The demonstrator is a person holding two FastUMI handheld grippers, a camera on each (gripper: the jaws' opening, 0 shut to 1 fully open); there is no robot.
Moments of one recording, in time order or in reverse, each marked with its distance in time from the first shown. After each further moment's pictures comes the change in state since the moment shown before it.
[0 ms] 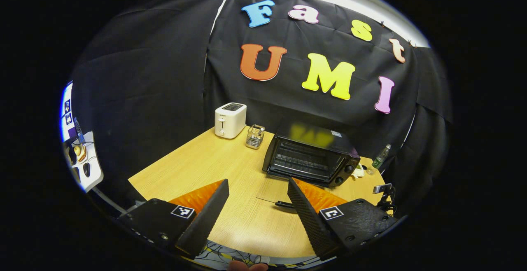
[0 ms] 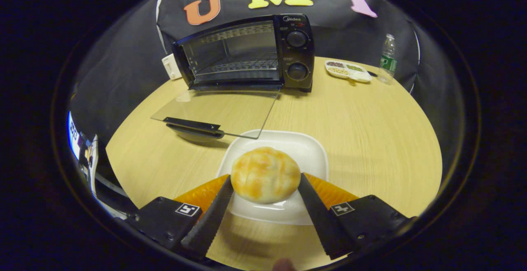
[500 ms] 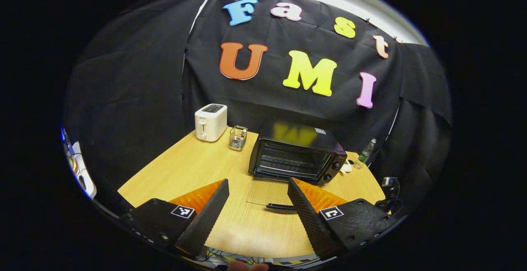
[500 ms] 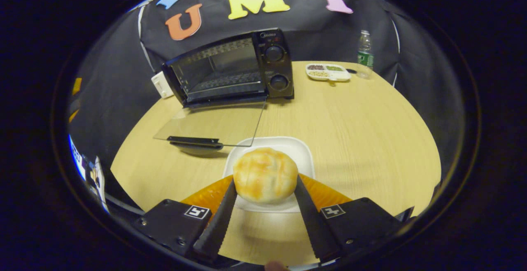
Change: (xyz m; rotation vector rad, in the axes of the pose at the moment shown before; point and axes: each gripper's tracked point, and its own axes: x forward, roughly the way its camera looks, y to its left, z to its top) left arm 0.017 -0.006 0.014 0.075 0.010 -0.167; right arm -0.048 0.008 0.014 0.188 -0.080 -0.068
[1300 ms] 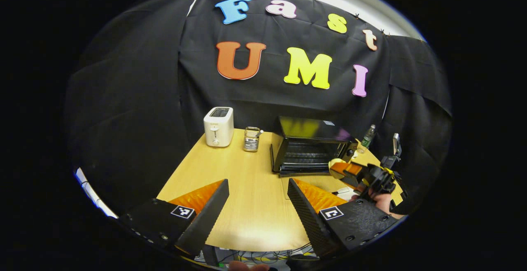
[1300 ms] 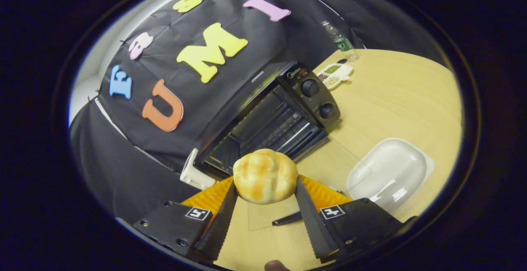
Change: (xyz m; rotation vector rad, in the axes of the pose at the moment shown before) left arm -0.018 0.122 0.009 0.095 0.058 -0.054; right arm 0.075 0.152 0.141 0.625 -0.325 0.122
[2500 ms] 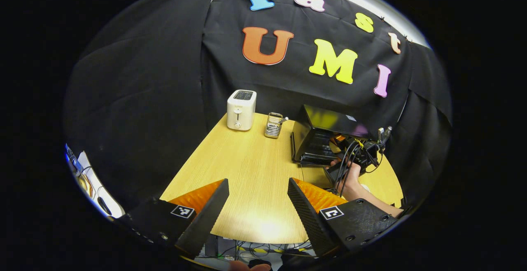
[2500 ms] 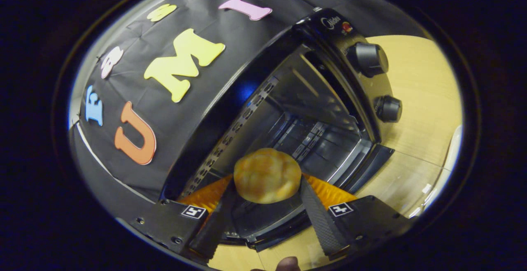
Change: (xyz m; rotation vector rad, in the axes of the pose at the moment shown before) left arm -0.002 0.045 -0.014 -0.104 0.106 0.082; right arm 0.156 0.009 0.026 0.063 -0.151 -0.083
